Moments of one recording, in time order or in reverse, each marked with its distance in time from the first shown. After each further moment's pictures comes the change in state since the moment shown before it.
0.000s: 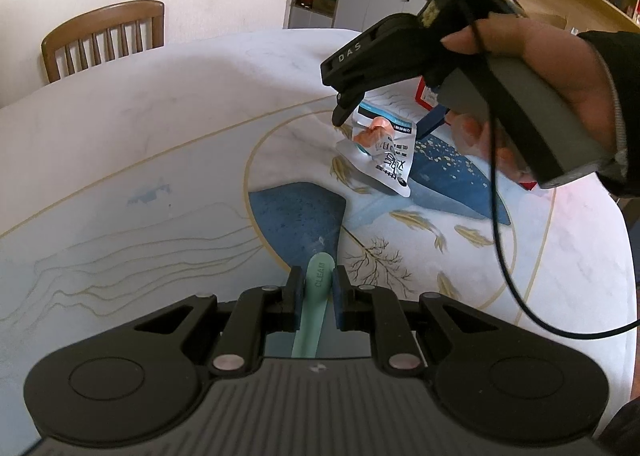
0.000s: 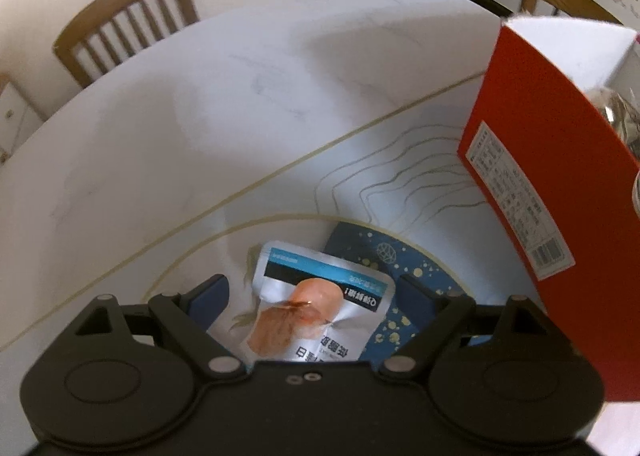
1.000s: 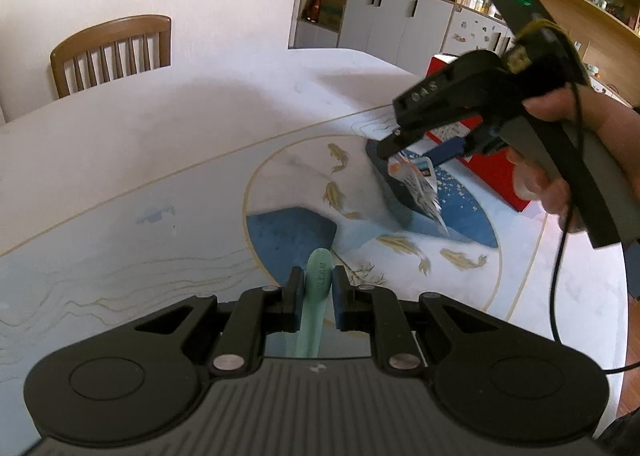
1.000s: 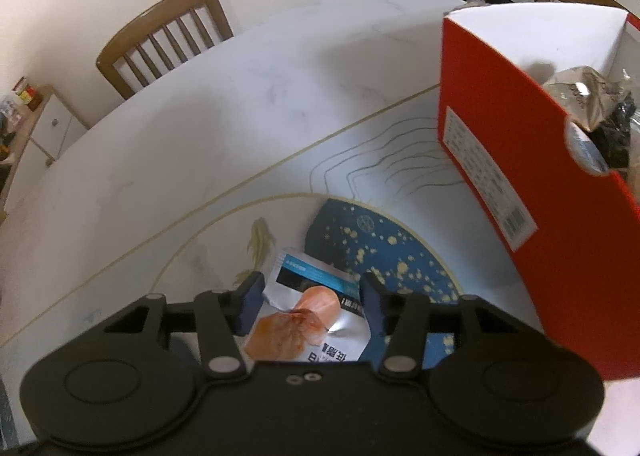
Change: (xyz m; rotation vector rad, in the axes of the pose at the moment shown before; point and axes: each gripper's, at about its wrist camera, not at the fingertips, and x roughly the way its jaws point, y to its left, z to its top) left arm -0.021 -0.010 0.011 -0.012 -0.044 0.021; right arm -0.041 -0.036 -0.030 -0.030 -0.052 0.168
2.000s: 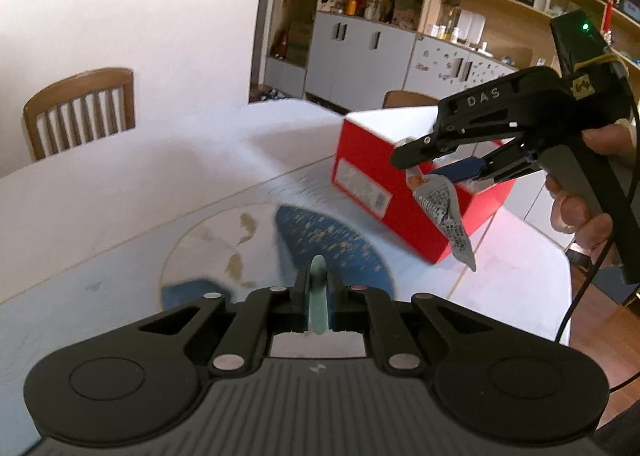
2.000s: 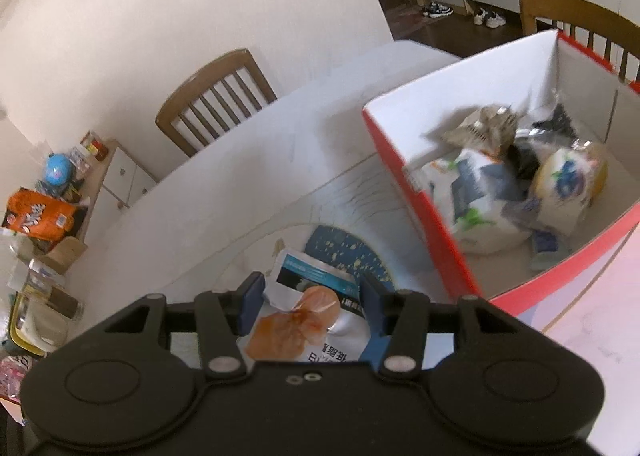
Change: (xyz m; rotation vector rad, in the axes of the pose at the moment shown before) left arm -0.036 -0.089 0.039 0.056 -0.114 -0.062; right arm -0.122 -0.072 -0.017 0.055 -0.126 0.201
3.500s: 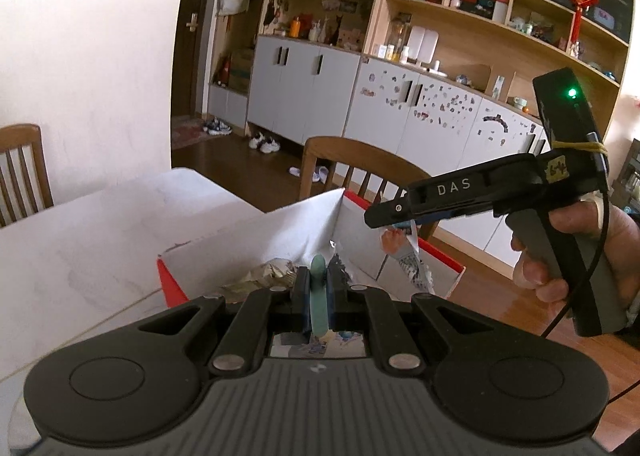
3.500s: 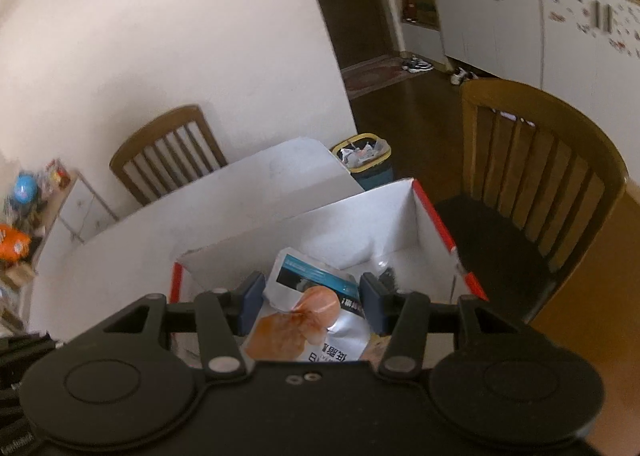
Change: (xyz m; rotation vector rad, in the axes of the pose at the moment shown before) left arm 0.123 -0.152 0.136 0.033 -0.046 -0.120; right arm -0.051 -0.166 0.133 -0.145 -0.090 -0.082
